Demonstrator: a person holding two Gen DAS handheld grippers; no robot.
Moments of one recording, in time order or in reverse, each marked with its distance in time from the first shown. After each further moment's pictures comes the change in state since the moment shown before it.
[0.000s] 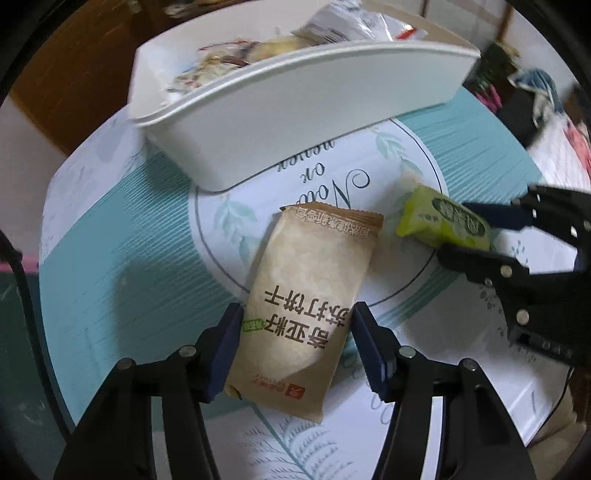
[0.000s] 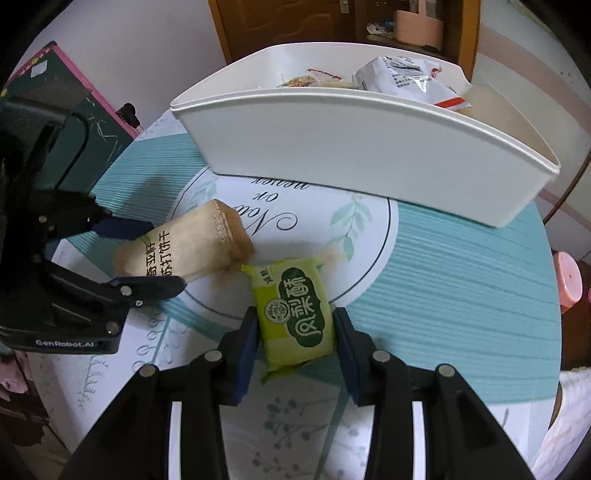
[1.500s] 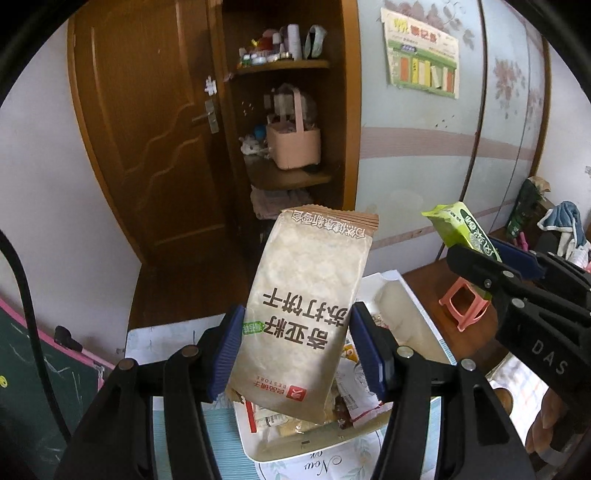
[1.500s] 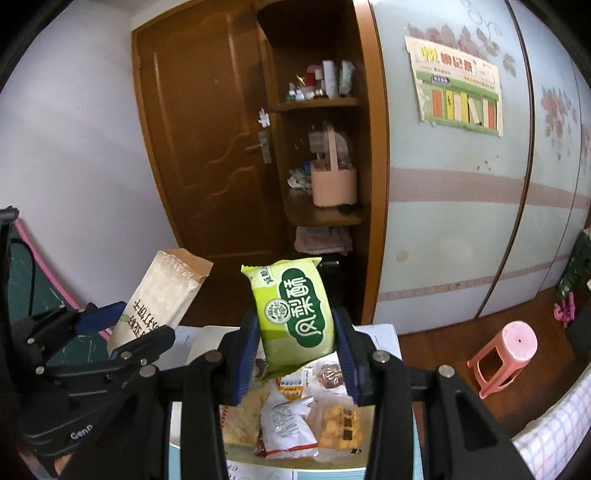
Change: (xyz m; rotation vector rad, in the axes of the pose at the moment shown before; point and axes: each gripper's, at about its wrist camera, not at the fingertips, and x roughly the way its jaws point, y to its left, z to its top) left arm -0.208 0.027 0.217 -0.198 -0.476 0.127; right arm -0.190 -0.082 0.224 0.194 -0.480 -0.180
